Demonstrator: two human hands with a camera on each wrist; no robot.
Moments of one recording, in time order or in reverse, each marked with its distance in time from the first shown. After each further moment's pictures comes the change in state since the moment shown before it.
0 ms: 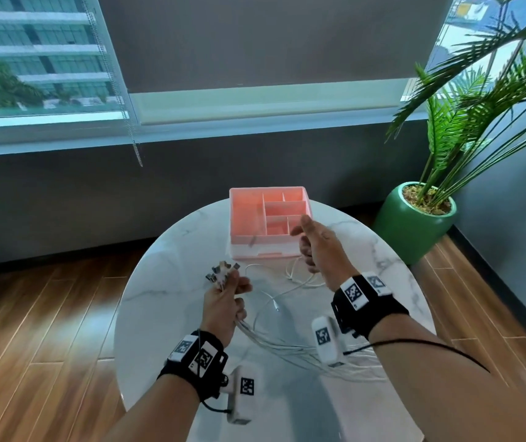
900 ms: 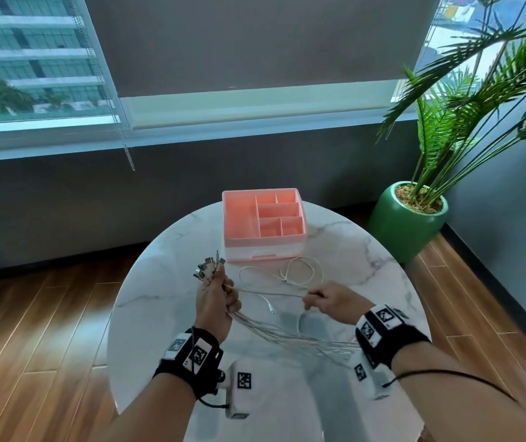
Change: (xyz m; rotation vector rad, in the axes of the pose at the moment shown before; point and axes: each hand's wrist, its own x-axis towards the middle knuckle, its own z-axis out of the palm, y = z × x) left_hand 0.006 0.014 0.015 -0.233 0.067 -0.015; right_hand -0.030 0.063 -0.055 -0.862 -0.381 0.110
